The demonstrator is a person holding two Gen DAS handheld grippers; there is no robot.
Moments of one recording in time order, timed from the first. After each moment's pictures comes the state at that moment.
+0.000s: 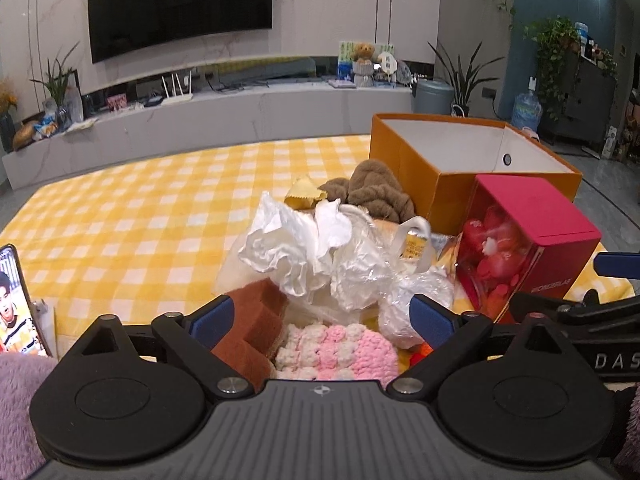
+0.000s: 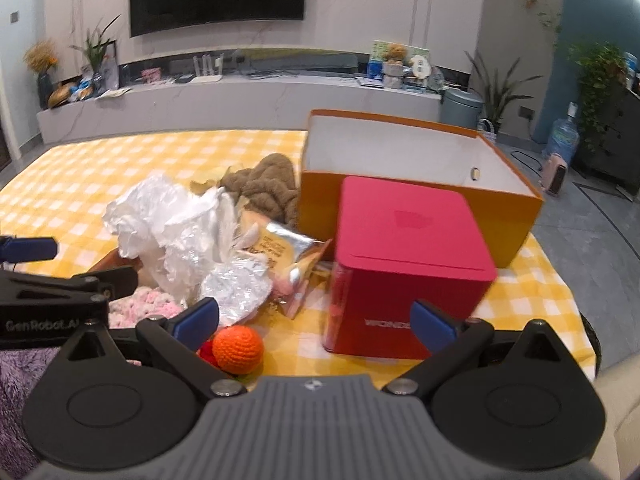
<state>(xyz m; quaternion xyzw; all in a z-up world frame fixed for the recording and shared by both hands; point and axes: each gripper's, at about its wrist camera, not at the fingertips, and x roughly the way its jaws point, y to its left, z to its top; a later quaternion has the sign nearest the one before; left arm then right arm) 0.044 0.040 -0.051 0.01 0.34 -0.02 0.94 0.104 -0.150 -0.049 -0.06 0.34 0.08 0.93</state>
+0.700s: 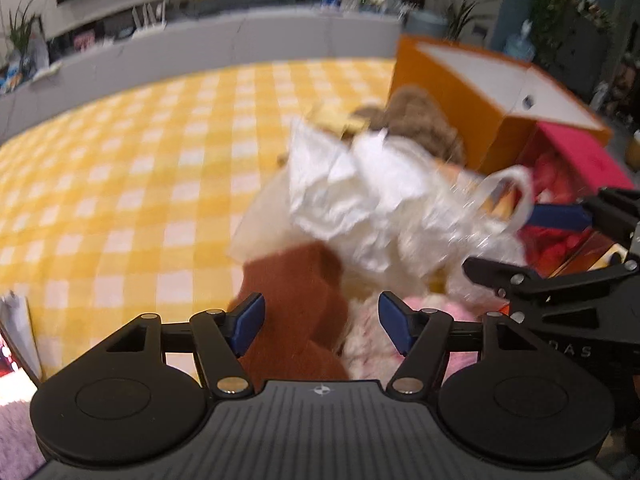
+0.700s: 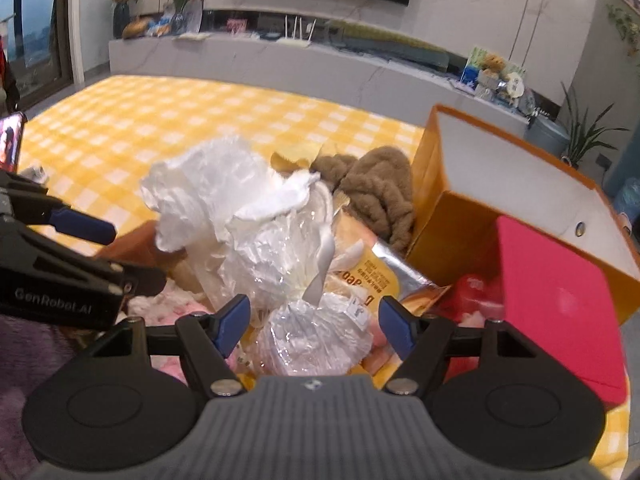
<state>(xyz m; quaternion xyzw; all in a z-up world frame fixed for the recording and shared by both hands) 0.109 0.091 -0.090 0.00 0.45 -0.06 0.89 0.173 -0.076 -0.089 -0.15 0.37 0.19 0.90</state>
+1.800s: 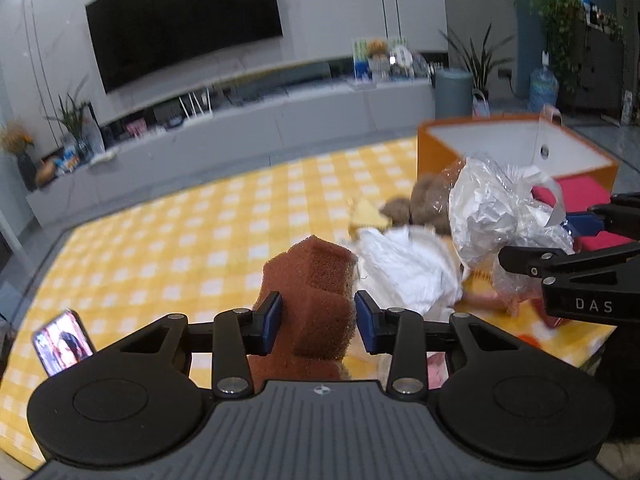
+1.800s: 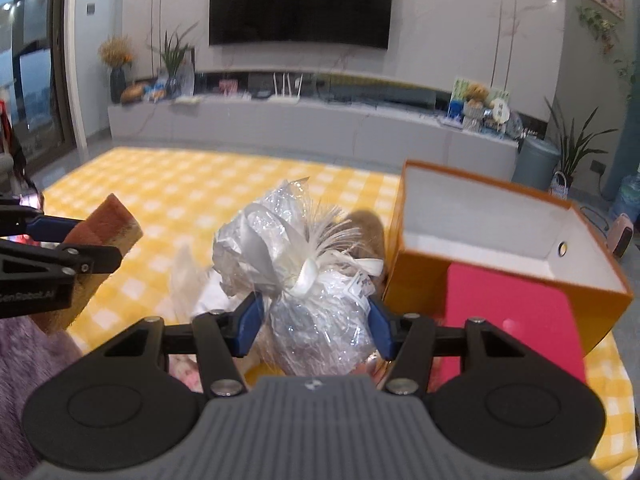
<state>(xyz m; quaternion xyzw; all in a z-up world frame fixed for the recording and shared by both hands) 0.069 0.068 -0.010 0.08 0.33 0.01 0.94 0.149 -0.110 -0.035 -0.07 0.29 0.19 0.93</state>
